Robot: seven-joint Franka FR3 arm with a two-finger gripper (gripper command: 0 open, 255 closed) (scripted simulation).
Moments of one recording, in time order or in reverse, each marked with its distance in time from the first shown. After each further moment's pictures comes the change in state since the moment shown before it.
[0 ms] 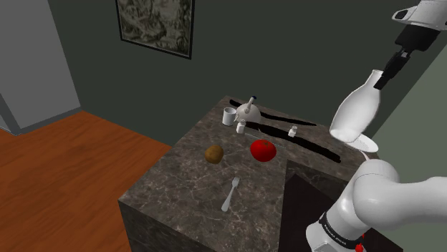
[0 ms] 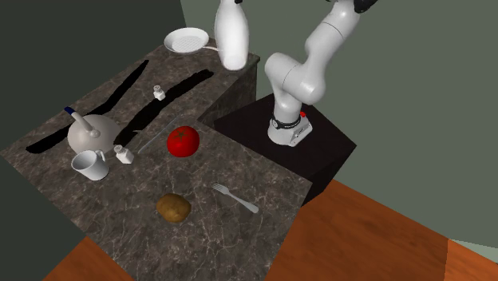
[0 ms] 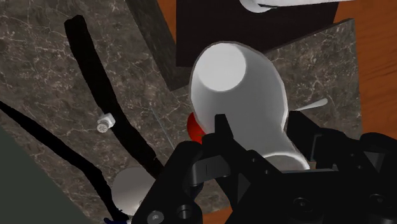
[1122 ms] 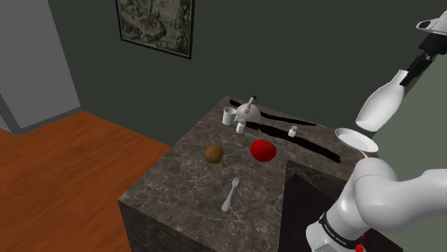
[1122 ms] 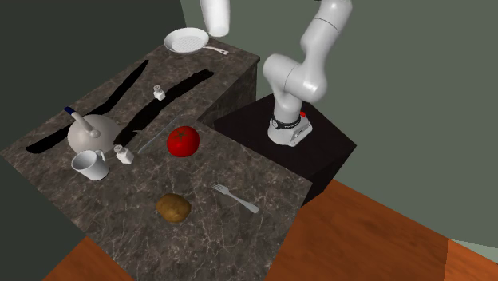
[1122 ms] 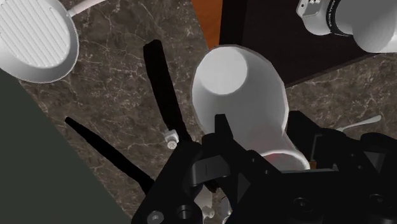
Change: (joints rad) arm 0.135 0.107 -0.415 0.331 -0.329 -0.029 -0.424
